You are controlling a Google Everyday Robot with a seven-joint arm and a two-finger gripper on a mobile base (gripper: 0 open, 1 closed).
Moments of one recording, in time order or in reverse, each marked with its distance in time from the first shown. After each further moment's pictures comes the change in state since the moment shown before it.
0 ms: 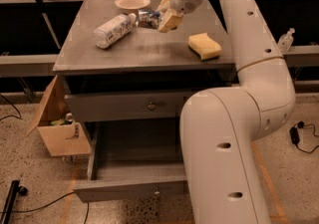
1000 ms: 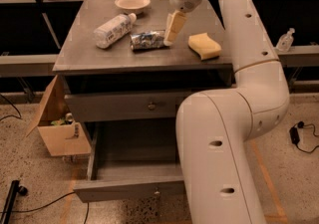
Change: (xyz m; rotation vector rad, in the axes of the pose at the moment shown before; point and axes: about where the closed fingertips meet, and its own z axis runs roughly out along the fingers) arm 0.000 -0.009 0.004 0.029 -0.015 0.013
